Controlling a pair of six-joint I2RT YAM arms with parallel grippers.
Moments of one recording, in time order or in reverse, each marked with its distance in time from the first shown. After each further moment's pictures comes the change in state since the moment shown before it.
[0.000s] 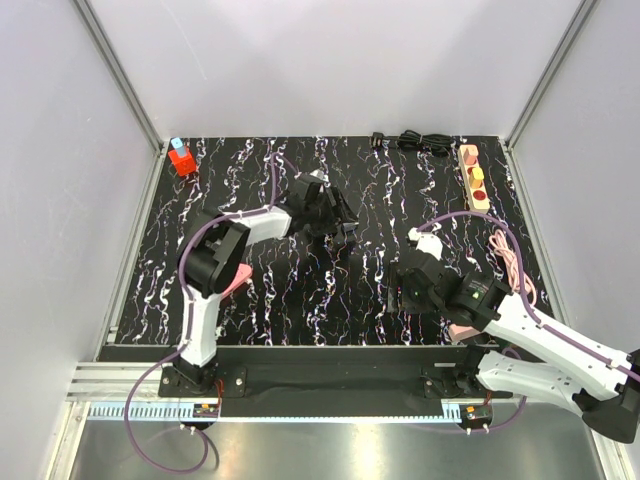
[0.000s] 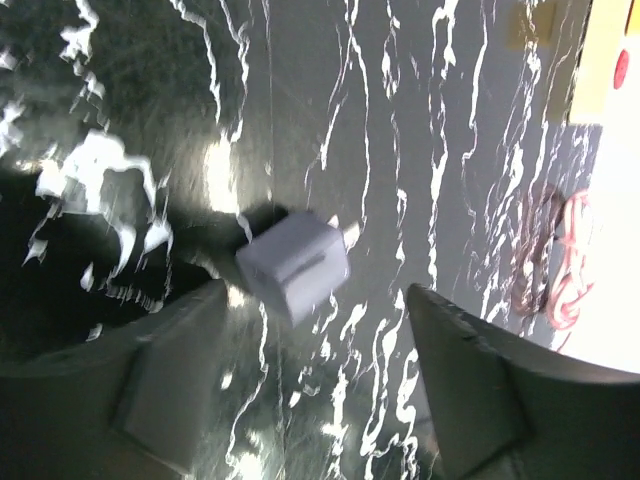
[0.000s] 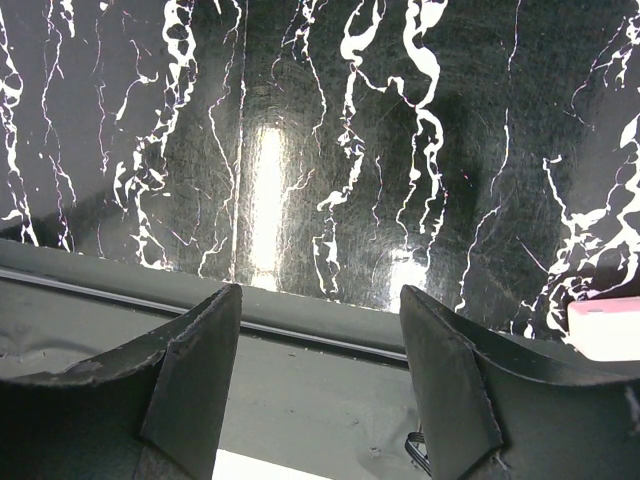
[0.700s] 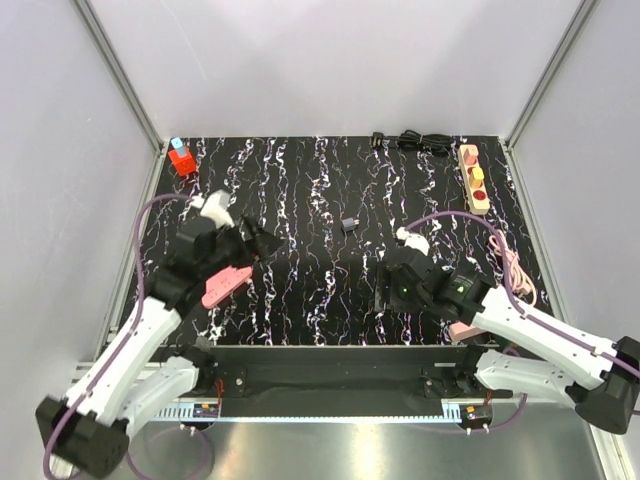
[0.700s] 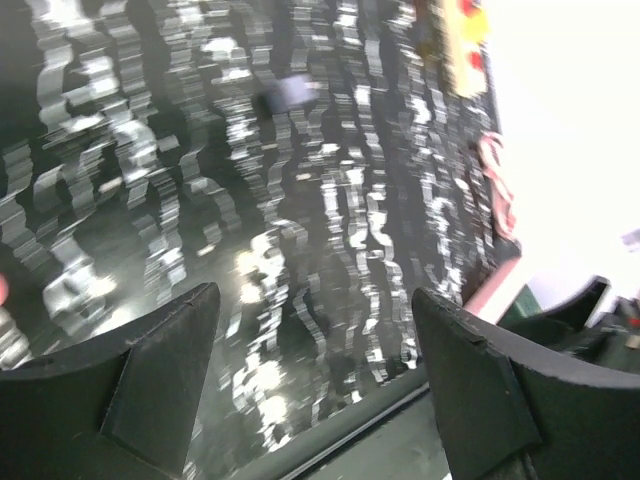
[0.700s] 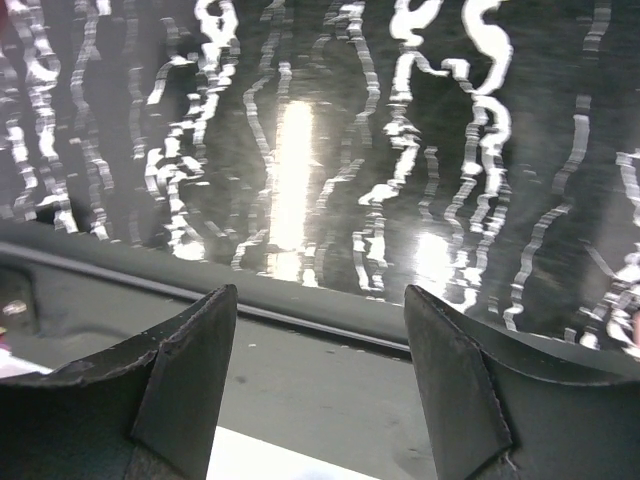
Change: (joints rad) left arm 0.124 -1.245 -0.607 -0.384 -0.064 0.177; right arm 0.000 0.073 -0.005 0.067 -0.080 0.035
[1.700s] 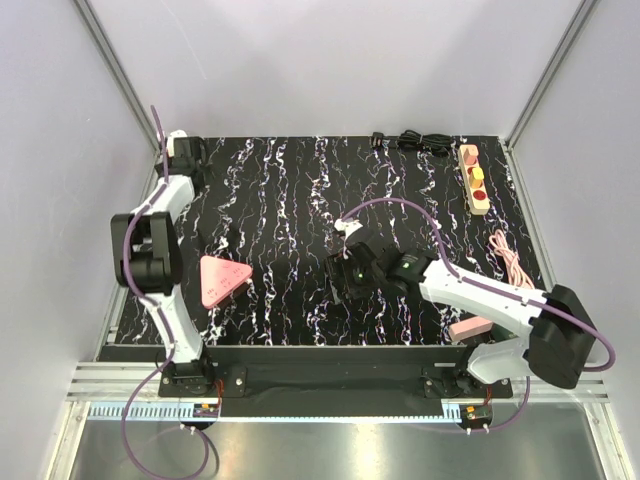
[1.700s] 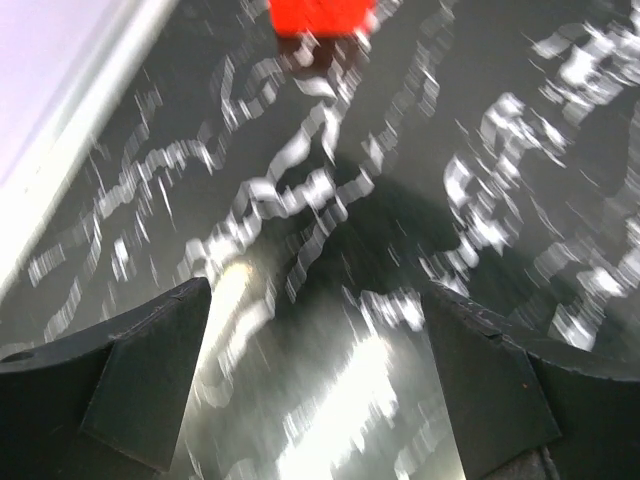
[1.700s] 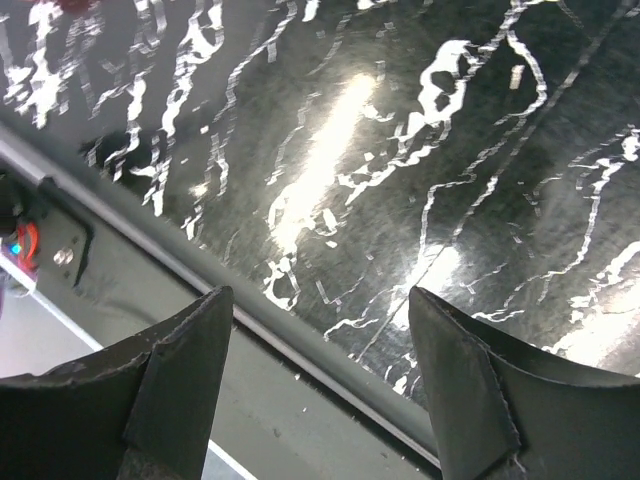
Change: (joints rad) left arm 0.470 1.030 0.674 0.058 -0.564 0.364; right arm -0.002 0.383 0.103 0.393 -0.286 -0.287
